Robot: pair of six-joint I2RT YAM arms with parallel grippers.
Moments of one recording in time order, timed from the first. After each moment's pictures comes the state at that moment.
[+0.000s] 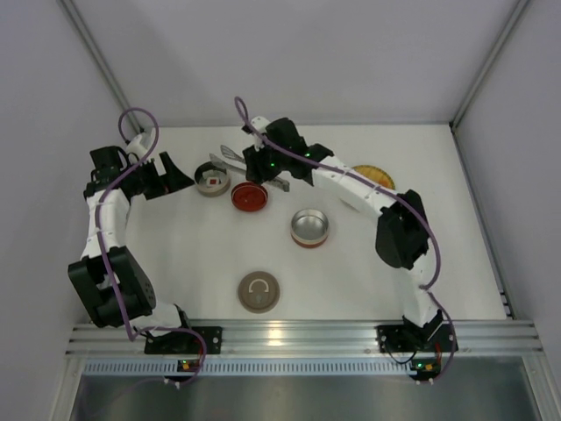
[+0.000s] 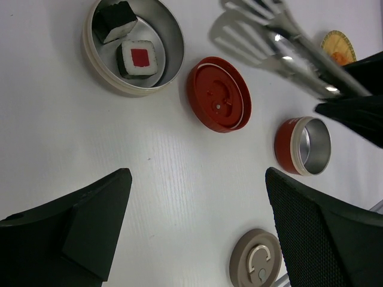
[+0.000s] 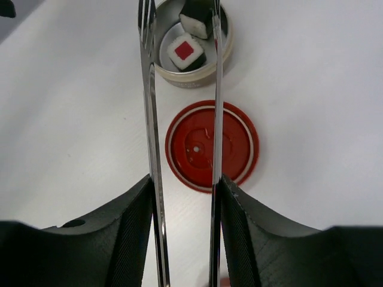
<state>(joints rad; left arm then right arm) 0.37 1.48 1.22 -0.56 0.79 -0.04 0.76 2.16 1.98 -0.42 -0.21 0.06</state>
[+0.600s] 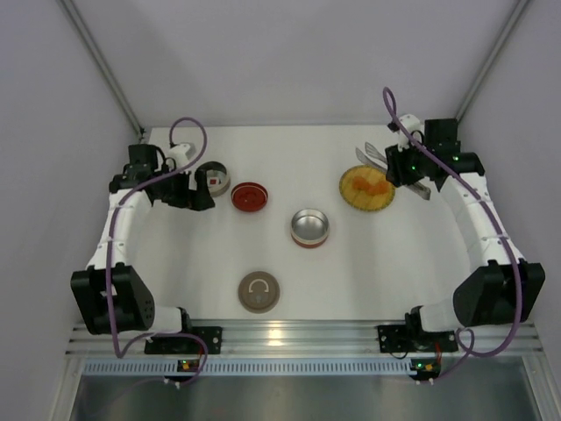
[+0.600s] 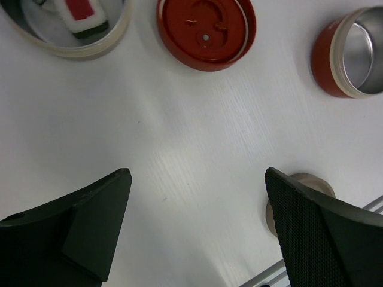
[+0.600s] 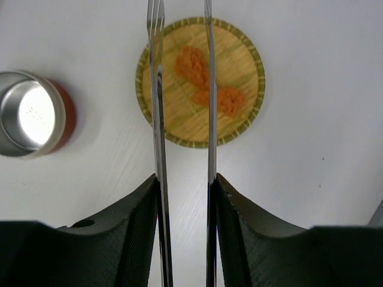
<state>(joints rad) 0.15 1.40 1.23 -0.79 0.56 0.24 0.08 1.40 1.38 -0.73 -0.26 -0.29</state>
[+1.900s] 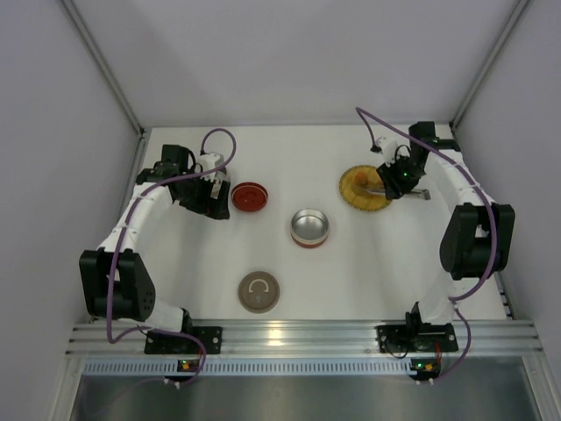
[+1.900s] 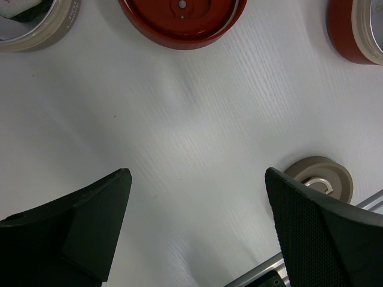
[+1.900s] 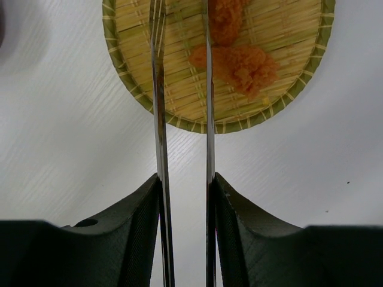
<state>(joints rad) -0.07 1.48 1.23 -0.82 0.40 0.26 0.01 1.76 1.48 -0.92 -0.30 -0.68</state>
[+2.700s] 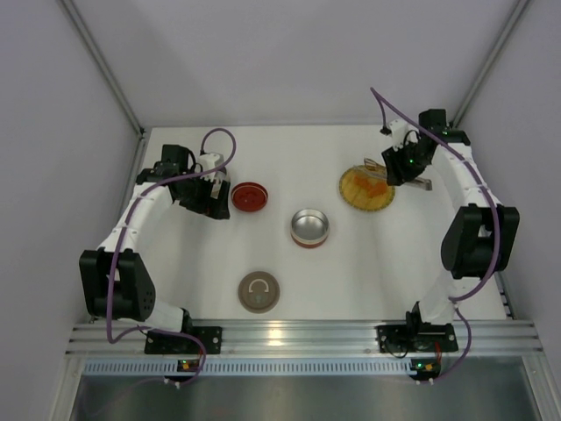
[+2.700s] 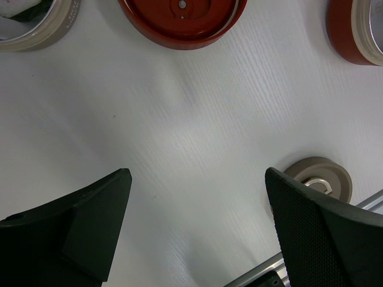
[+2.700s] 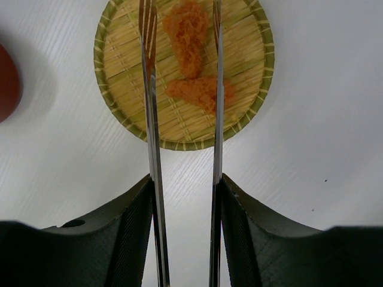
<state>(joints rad) -0.07 1.48 1.23 -0.82 0.40 0.26 -0.02 1.75 1.58 -0.90 -0.34 -0.56</state>
